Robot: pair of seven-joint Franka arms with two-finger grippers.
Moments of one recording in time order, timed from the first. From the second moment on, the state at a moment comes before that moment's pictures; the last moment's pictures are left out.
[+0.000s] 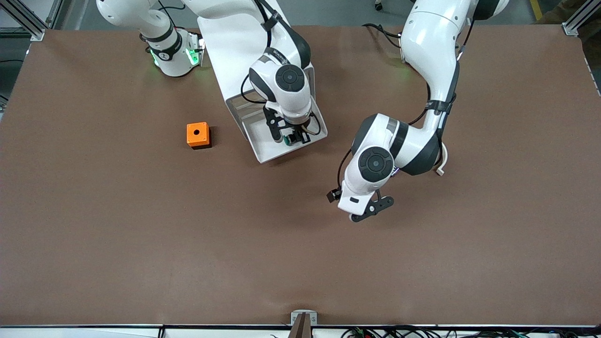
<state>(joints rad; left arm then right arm) -0.69 0.73 0.20 -1.33 -0.24 1.95 -0.87 0.97 0.51 -0.08 -1.79 0.18 2.29 2.02</state>
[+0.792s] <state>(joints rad) -0.69 0.74 0.20 -1.33 -0.24 1.95 -0.88 0.97 0.52 -0.09 -1.75 0.18 2.19 2.02</state>
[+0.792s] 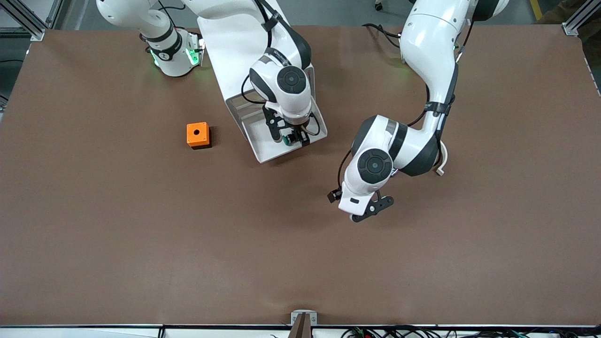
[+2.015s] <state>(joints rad) -0.73 0.76 0.17 -1.34 -0.24 2.00 -0.92 0.53 0.49 -0.12 -1.31 0.02 1.43 0.92</state>
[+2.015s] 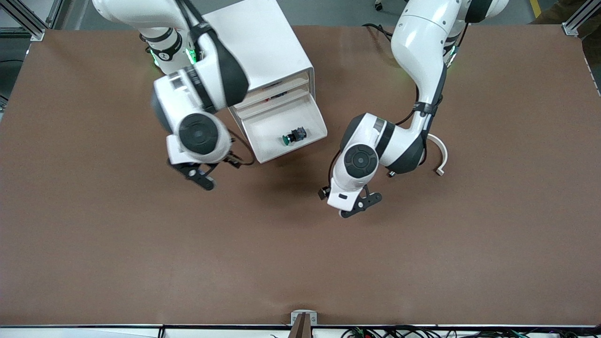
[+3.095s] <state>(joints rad) -0.87 0.79 0.11 -1.35 -0.24 2.00 -0.92 0.05 0.34 -0.13 -1.27 -0.07 1.21 -0.03</state>
